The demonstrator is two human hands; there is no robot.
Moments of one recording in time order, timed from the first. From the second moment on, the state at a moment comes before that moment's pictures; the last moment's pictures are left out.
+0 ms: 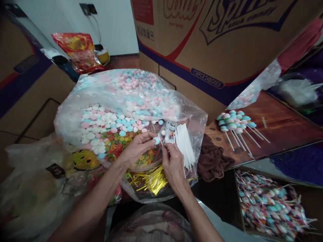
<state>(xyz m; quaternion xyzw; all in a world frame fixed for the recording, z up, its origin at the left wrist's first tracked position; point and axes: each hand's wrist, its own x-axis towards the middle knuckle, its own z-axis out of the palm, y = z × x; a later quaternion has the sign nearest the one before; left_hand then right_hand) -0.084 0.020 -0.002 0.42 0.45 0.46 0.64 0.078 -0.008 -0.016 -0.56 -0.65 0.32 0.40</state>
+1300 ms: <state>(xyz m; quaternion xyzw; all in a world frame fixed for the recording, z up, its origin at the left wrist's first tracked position) -0.069 -0.008 -0.017 0.55 0.60 0.53 0.25 0.058 -0.026 -0.007 -0.50 -0.55 0.54 0.41</state>
